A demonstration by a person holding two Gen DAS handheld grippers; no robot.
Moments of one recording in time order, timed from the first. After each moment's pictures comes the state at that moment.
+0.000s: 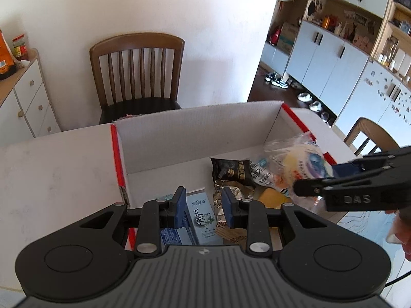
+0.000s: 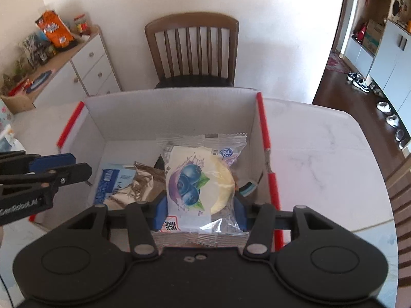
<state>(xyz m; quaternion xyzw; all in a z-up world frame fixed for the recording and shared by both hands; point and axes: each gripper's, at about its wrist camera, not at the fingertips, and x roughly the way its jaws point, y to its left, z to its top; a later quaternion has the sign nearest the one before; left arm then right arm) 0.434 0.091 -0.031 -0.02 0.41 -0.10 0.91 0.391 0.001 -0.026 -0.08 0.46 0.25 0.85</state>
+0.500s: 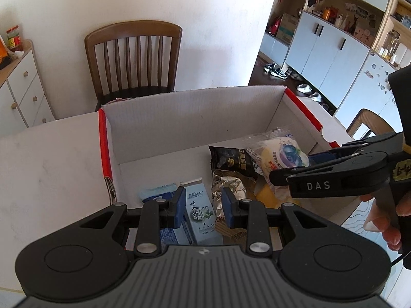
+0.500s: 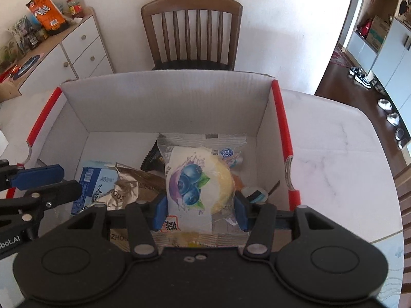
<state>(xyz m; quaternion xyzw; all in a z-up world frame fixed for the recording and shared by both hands) 0.441 0.084 -0.048 -0.02 0.43 -0.10 0.90 0.417 0.025 -0.055 -0.10 0.49 0.25 0.83</state>
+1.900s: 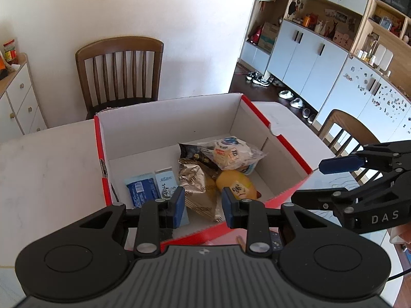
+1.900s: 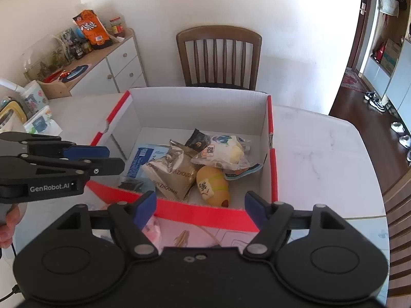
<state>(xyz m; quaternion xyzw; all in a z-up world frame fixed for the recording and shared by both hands) 0.374 0.068 -0.002 -0.02 0.40 -0.14 0.91 0.327 -0.037 0.019 -0.09 0.43 0.32 0.84</state>
